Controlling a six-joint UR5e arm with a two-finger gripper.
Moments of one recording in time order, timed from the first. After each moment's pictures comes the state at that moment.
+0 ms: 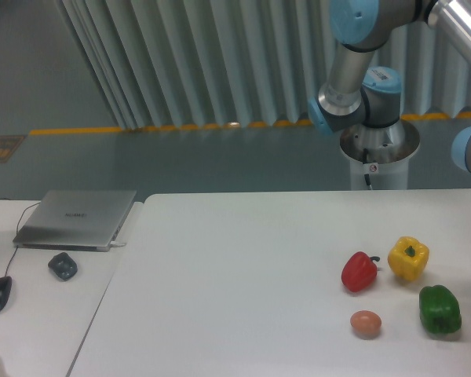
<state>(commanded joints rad) 2.60 -2.08 -1.39 -0.87 1.80 1.27</state>
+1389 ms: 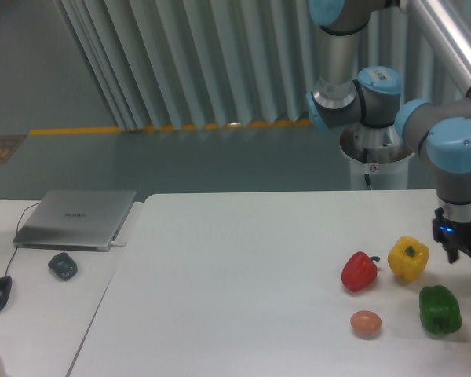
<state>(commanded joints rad) 2.45 -1.91 -1.46 -1.33 1.66 1.27</state>
